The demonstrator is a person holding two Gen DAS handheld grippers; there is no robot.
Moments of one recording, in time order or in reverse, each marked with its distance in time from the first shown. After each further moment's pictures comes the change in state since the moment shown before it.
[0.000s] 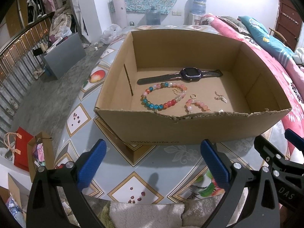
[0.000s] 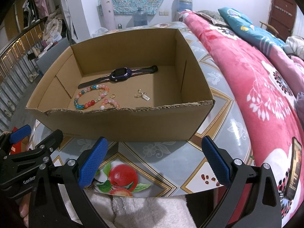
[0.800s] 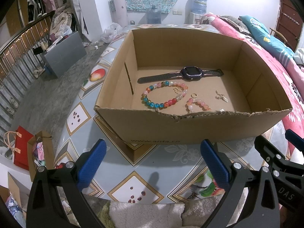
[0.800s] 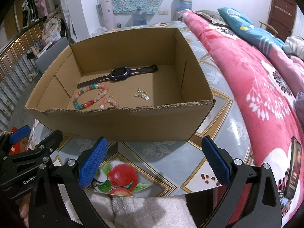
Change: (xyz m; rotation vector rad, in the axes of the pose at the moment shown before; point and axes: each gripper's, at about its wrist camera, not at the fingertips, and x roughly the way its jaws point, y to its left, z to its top) left arm 0.000 0.001 0.000 -0.002 0.003 0.000; right arm 0.001 -0.001 0.000 -0.002 0.003 -0.003
